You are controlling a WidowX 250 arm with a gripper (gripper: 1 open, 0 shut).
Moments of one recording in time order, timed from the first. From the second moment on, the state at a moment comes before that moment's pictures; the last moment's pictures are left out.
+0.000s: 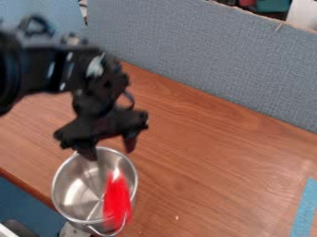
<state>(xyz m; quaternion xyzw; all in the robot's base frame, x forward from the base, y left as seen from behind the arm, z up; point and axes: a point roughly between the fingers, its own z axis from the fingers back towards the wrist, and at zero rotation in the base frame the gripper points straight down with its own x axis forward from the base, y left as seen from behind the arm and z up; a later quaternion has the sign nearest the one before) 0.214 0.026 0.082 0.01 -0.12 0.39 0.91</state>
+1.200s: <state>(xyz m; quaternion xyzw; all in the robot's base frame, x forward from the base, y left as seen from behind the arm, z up) 0.240 0.017 0.065 0.07 -0.06 0.44 0.89</state>
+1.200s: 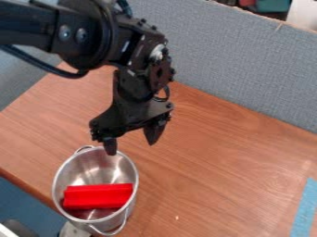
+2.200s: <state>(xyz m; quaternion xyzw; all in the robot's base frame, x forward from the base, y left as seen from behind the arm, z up) 0.202 0.016 0.049 0.07 -0.04 0.37 0.92</state>
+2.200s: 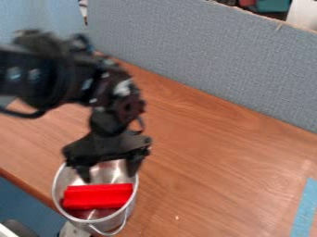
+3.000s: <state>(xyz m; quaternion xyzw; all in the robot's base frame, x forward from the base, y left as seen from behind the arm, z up) 0.254 -0.036 0.043 0.07 0.04 0.60 0.80</state>
